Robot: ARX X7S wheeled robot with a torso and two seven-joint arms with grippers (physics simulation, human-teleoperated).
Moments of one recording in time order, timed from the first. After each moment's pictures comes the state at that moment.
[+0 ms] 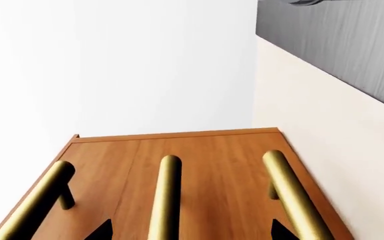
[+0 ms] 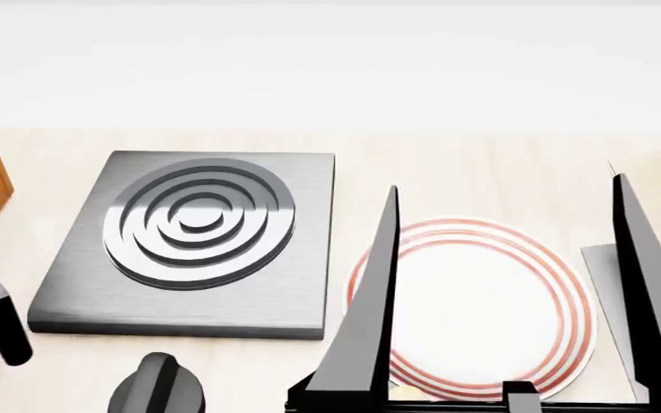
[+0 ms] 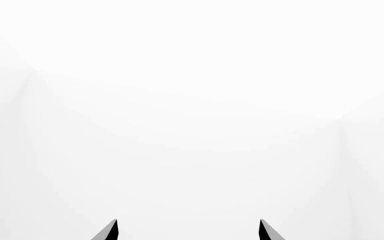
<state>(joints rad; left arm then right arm) -1.08 -0.47 1.52 -1.31 0.03 0.06 -0.47 0.12 0.02 -0.15 -1.05 -0.24 0.41 -0.01</state>
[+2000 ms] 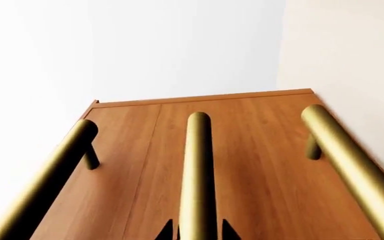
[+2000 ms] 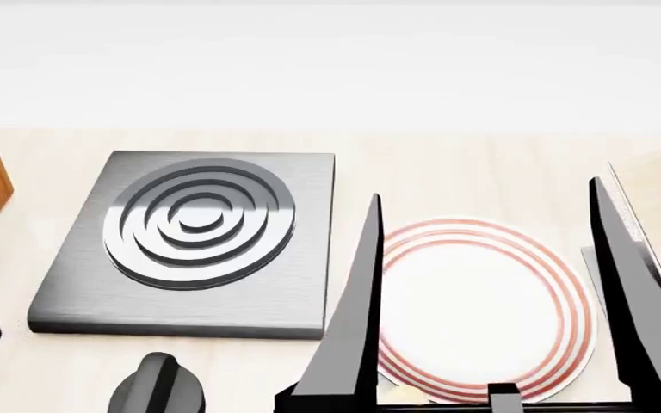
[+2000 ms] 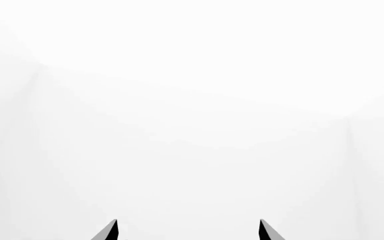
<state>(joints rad) -1.11 -0.50 1.50 -1.30 0.04 -0.01 -0.49 0.11 0.02 -0.17 -1.05 -0.26 0.42 -0.03</state>
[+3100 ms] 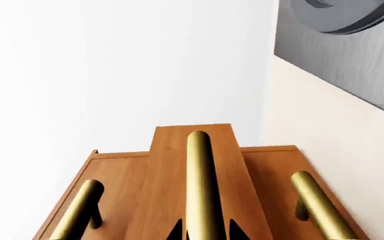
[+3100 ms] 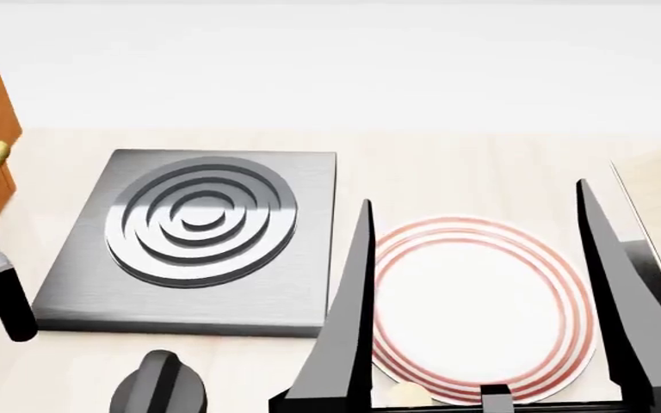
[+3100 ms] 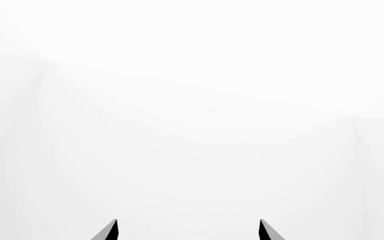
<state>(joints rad) -1.19 -0.58 1.68 -1.00 -0.10 -0.09 -0.43 0.11 0.02 -0.17 -1.05 -0.27 0.43 -0.04</state>
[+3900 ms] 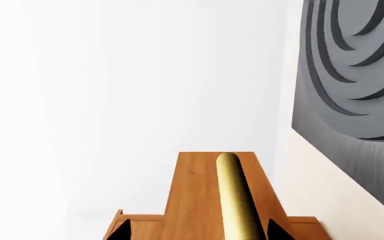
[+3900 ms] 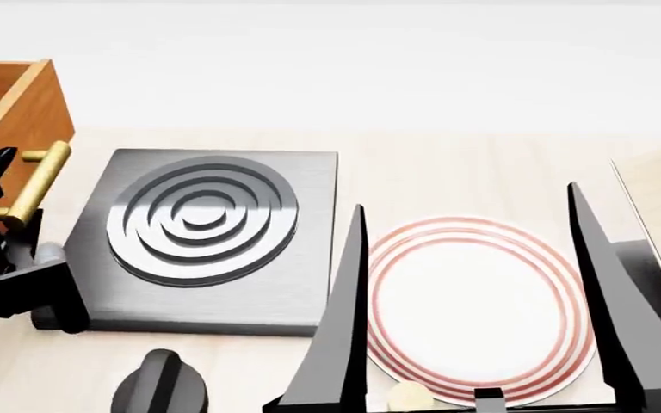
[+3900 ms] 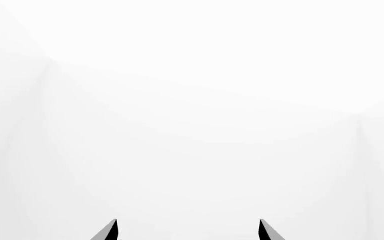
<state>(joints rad) -1.22 -0.56 1.67 -0.84 -0.03 -0.11 -0.45 0.10 0.02 -0.18 -1.05 -0.28 0.42 -0.05</state>
